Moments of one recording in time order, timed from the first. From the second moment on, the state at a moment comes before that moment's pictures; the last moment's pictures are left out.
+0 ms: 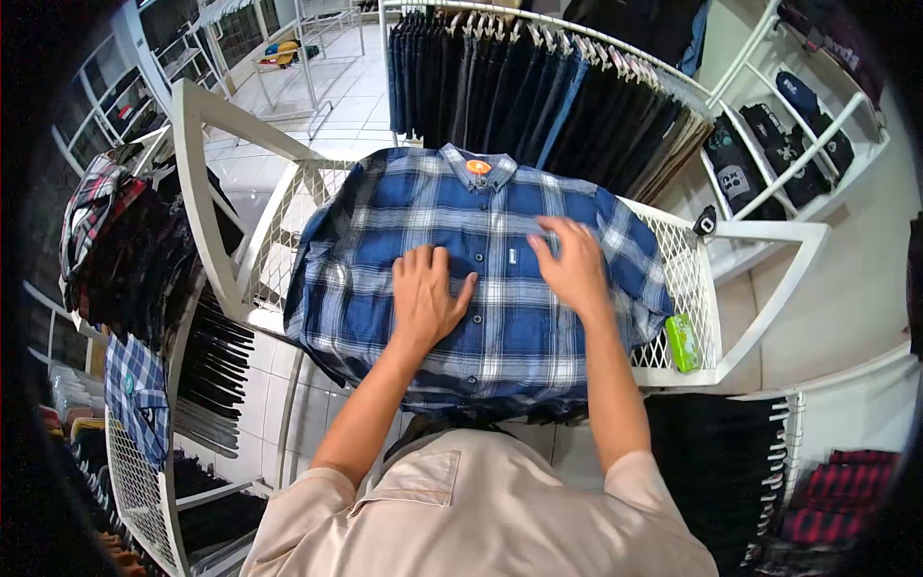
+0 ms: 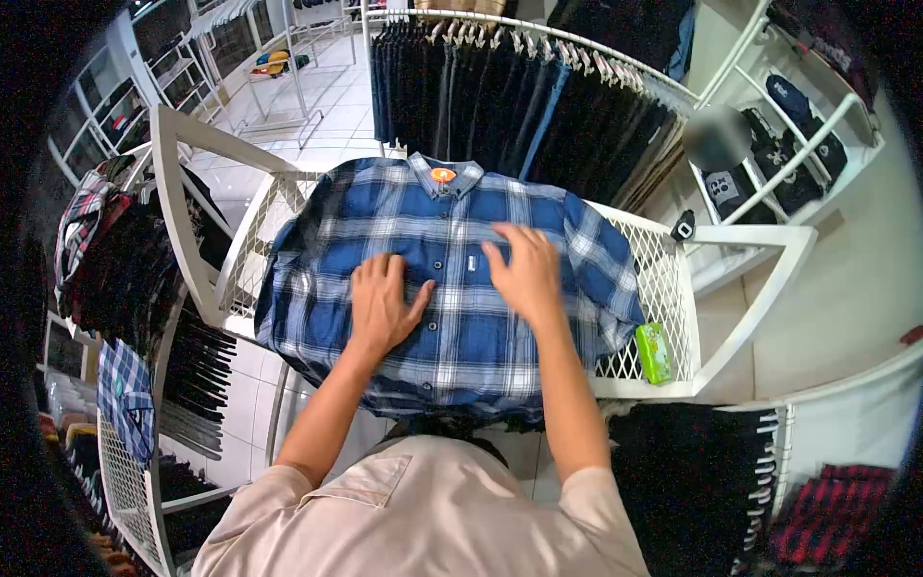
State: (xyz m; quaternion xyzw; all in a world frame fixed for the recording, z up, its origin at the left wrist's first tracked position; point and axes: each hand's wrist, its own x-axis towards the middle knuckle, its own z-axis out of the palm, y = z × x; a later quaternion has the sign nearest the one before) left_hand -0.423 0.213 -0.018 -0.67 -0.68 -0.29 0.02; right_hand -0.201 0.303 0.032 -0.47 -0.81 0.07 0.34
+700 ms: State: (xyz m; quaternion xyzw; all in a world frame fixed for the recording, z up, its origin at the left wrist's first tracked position) left_hand -0.419 0.231 -0.034 -0.73 -0.63 -0.27 0.01; right_hand -0.250 0.465 0.019 -0.29 -0.76 0.47 0.34
